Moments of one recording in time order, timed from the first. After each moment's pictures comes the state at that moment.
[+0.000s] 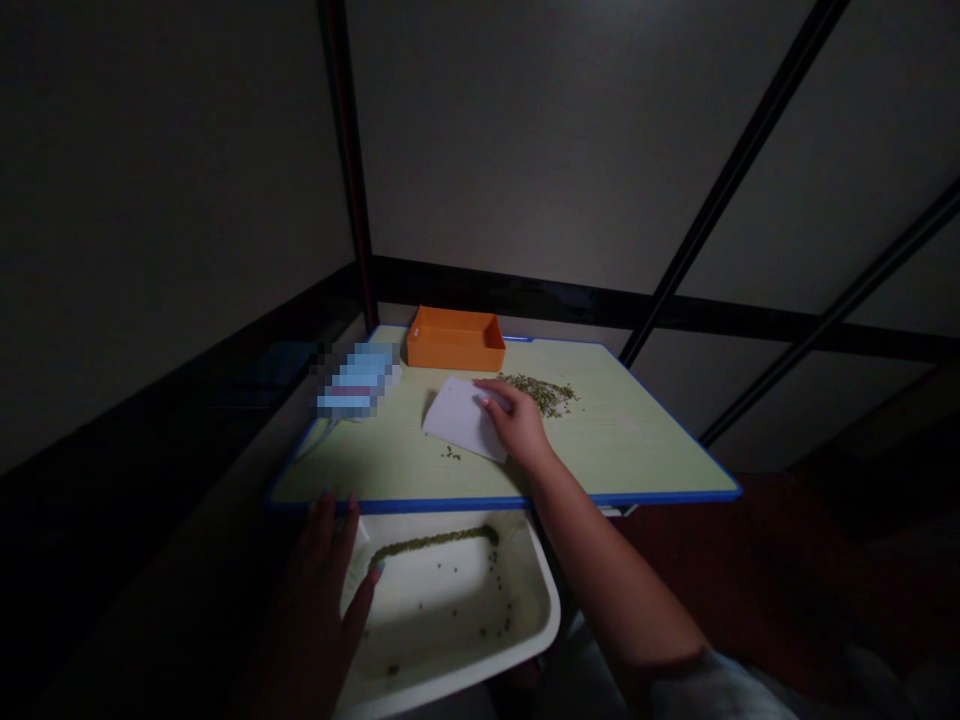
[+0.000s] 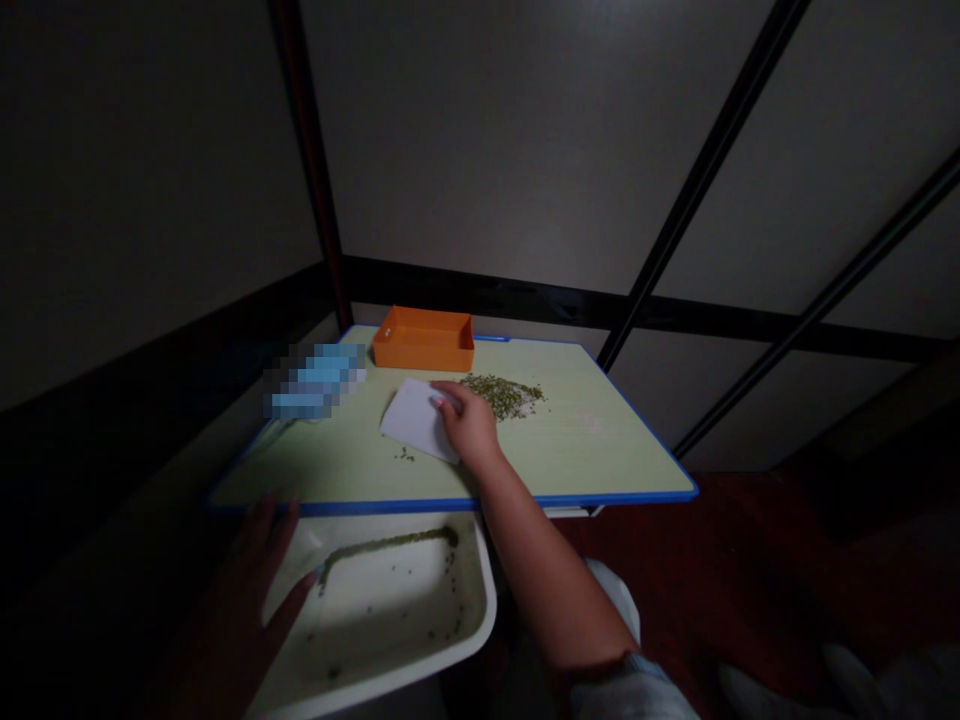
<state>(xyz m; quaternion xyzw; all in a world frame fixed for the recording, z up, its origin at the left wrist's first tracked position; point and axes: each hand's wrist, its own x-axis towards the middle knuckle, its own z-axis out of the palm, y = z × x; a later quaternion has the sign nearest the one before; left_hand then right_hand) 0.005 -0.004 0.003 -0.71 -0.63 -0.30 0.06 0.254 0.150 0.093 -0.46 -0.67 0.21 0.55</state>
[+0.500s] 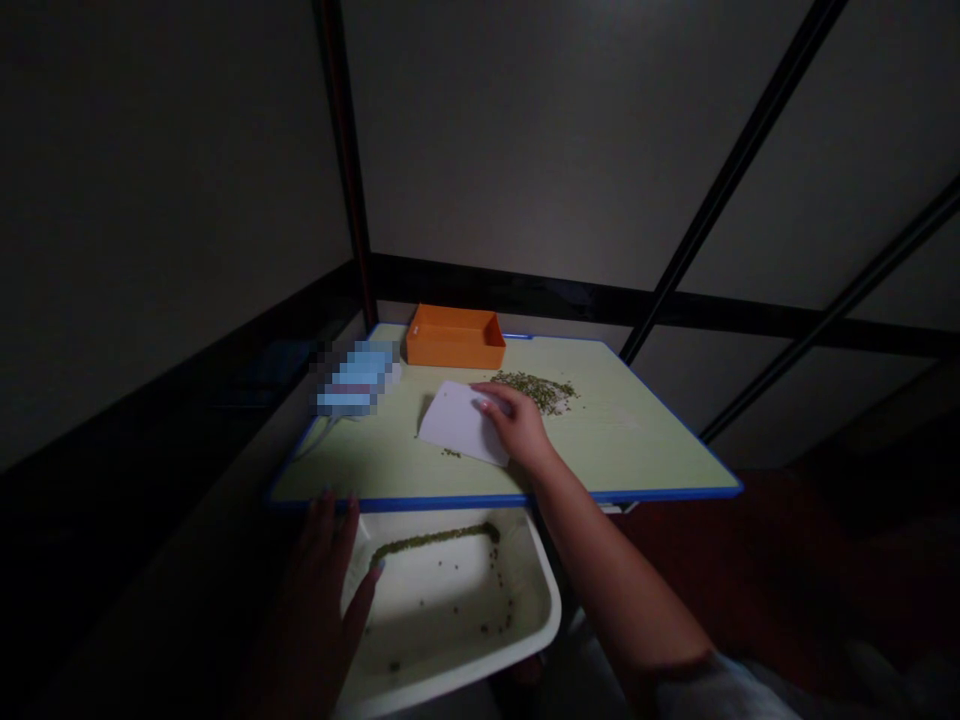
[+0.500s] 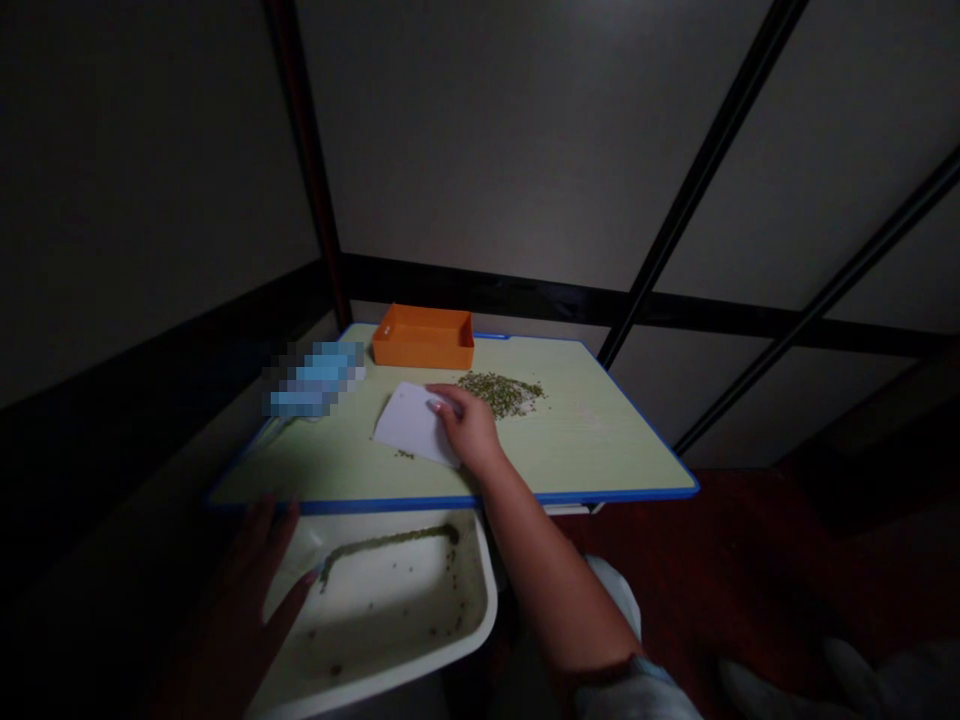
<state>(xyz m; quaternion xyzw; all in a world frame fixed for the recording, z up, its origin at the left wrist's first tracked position) 0.005 0.000 -0.001 -0.72 -0.62 -0.30 0.10 0.256 0.145 0.091 -0.43 -0.67 0.25 0.54</state>
